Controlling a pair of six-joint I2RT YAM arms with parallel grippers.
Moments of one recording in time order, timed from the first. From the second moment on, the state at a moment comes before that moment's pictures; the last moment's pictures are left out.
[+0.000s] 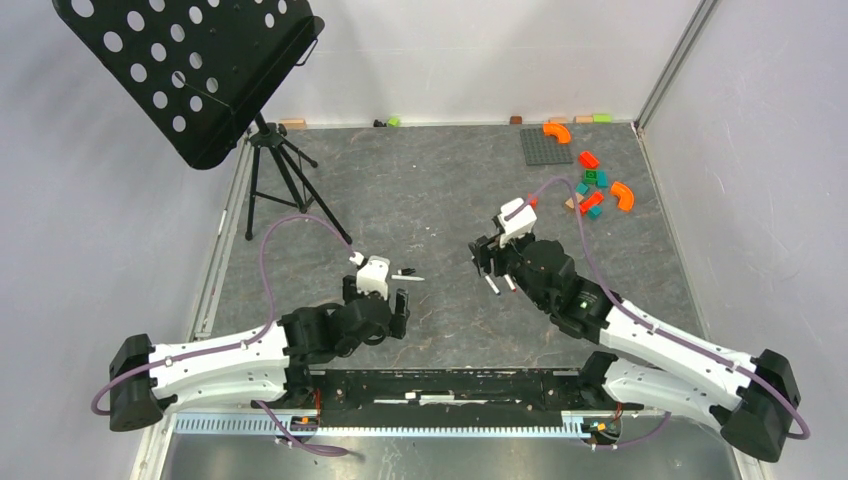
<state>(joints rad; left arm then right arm) -1.20 0.83 0.50 -0.44 -0.60 -0.68 0.91 0.93 0.65 0.05 0.41 0.06</state>
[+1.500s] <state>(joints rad) -0.74 1.29 0.67 -0.20 -0.23 -0.37 0.90 0.65 0.25 0.09 0.03 0.26</state>
